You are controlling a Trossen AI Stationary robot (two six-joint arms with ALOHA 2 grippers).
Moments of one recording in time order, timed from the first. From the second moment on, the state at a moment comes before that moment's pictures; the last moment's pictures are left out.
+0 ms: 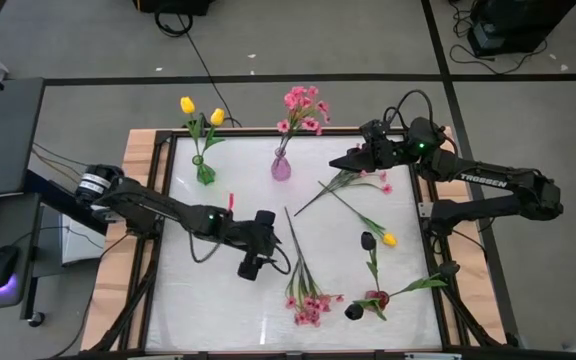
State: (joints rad) left arm -0.25 1.55 0.94 -0.15 -0.08 0.14; right arm -0.41 1.04 0.80 0.43 -0.62 1.24
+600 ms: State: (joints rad) left arm -0.28 1.82 1.21 -0.31 -0.09 0.38; right arm -0.41 1.04 0.80 0.43 -0.62 1.24
